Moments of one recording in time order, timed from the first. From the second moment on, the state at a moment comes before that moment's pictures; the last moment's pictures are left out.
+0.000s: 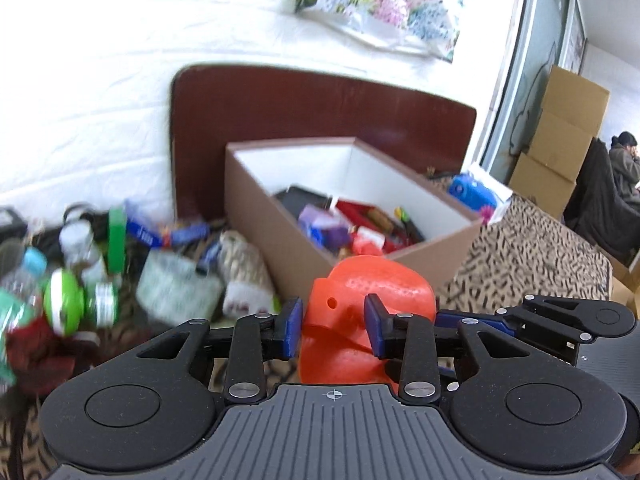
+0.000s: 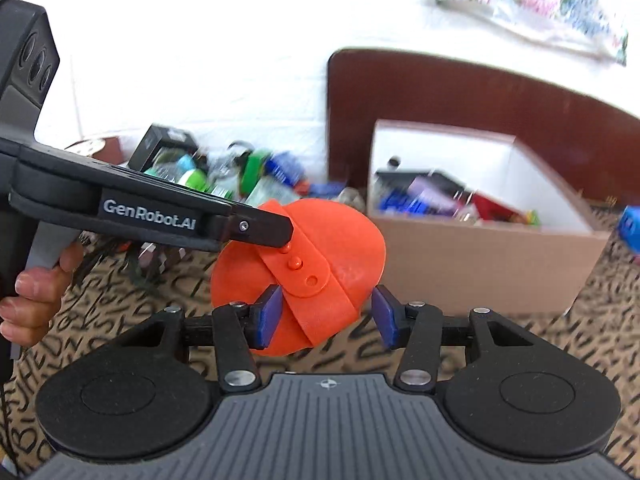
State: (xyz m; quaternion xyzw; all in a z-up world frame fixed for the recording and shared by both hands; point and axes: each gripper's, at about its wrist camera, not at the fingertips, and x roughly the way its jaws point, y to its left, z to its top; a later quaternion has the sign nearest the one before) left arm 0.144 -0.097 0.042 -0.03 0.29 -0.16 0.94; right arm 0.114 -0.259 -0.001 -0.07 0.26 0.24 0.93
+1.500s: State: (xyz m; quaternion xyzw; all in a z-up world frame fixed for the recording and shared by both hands) left arm 0.263 -0.140 0.032 -0.02 0.27 -0.15 0.95; right arm 0.247 -0.293 0.002 -0.10 0.23 0.15 0.96
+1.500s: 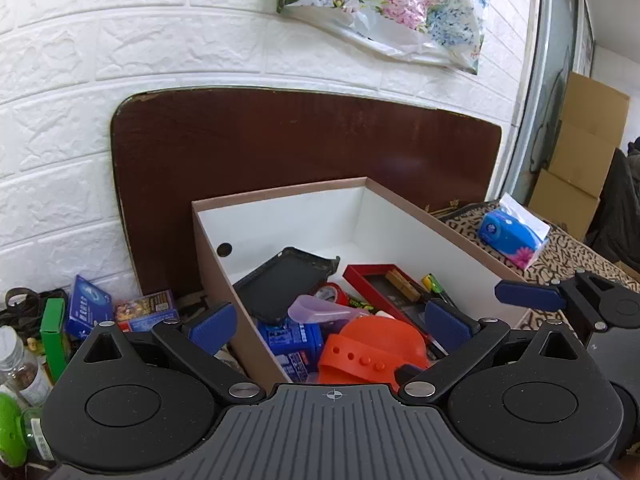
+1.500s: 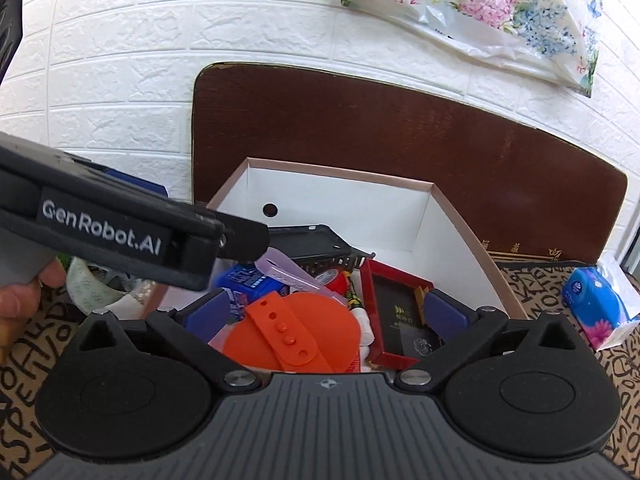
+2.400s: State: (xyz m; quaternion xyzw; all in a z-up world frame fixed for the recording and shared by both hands) left arm 0.109 -0.047 -0.016 -0.13 0.31 -0.08 0.94; right arm 0.127 -0.217 -0.012 -0.10 0.23 0.26 0.93
